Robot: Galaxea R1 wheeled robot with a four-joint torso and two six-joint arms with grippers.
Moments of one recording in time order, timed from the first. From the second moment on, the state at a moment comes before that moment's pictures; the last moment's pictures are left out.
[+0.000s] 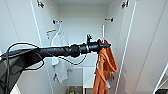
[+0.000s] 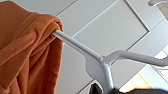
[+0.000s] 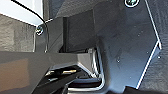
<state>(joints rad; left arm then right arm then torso) -0.06 2.69 -1.33 0.34 -0.11 -1.31 -1.63 3.08 -2.71 -0.14 0.13 0.18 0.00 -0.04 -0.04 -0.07</state>
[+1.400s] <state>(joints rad) -0.01 2.65 -1.26 0.35 -0.15 -1.29 -1.63 3.08 -2.71 -0.14 0.12 0.18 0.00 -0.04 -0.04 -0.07</state>
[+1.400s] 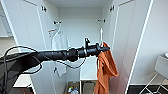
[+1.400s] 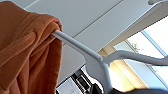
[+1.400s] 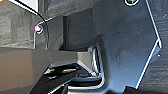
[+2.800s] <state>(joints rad) 0.08 2.56 -1.19 0.42 -0.16 -1.29 -1.63 3.08 -2.71 -0.14 0.12 0.18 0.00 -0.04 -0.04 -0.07</state>
